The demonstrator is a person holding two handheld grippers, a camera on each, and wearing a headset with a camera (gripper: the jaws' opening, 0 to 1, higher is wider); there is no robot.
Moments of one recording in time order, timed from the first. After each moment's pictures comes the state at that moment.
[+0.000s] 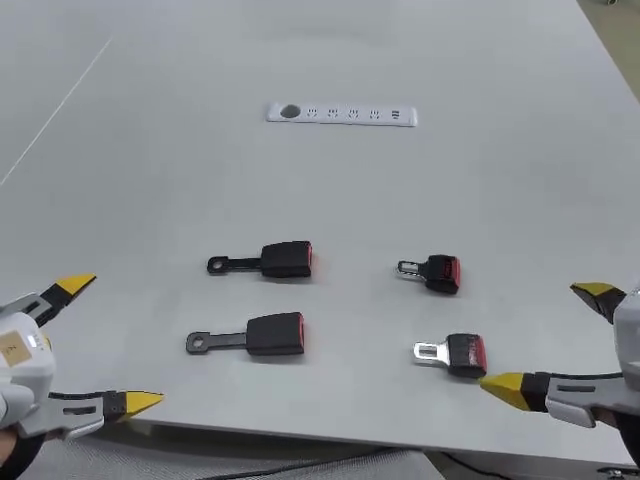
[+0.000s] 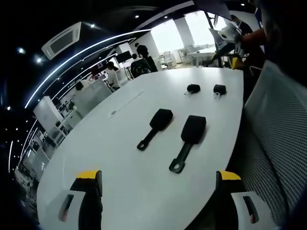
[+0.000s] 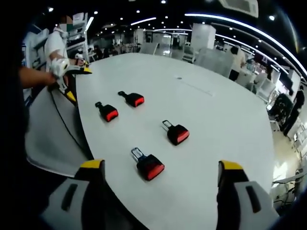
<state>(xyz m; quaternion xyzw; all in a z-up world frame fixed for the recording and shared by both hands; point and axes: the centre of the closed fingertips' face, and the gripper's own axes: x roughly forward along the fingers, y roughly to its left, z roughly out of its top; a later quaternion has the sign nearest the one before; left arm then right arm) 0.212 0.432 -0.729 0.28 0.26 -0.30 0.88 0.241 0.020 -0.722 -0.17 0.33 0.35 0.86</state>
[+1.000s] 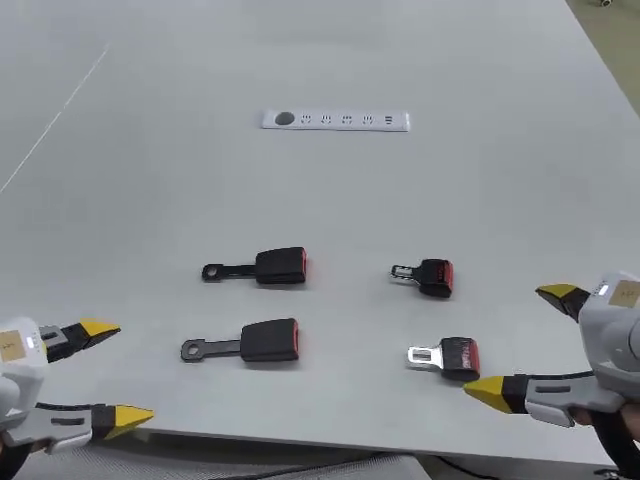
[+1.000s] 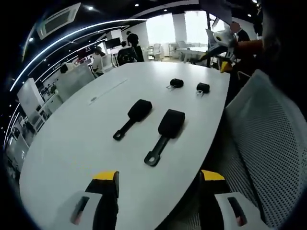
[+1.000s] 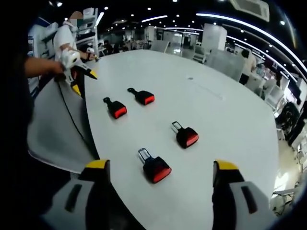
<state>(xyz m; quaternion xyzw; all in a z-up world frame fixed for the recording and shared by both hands) 0.185 0.418 -0.742 0.22 0.34 -0.37 0.84 0.239 0.041 -0.723 -0.20 0.32 0.40 0.84</state>
